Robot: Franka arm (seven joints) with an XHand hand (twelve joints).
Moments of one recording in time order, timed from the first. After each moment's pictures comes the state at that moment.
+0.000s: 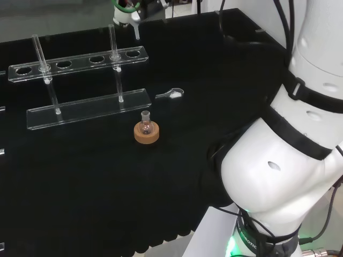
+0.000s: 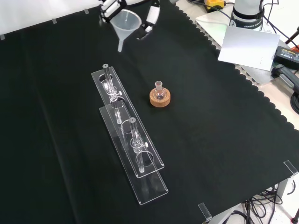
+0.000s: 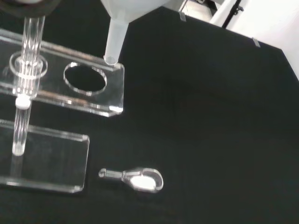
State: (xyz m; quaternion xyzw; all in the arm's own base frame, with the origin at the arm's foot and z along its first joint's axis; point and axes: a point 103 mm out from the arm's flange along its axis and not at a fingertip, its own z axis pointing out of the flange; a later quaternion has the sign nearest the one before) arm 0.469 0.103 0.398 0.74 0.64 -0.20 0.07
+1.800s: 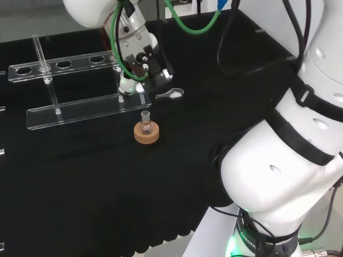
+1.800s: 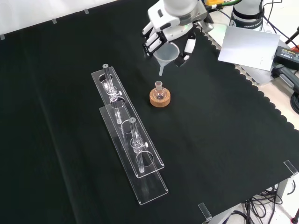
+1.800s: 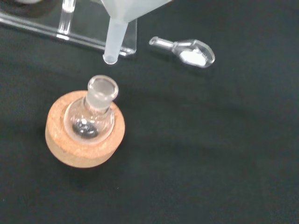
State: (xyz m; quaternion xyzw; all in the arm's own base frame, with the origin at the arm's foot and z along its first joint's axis) arm 0.372 0.125 0.269 0.73 0.64 -0.24 0.01
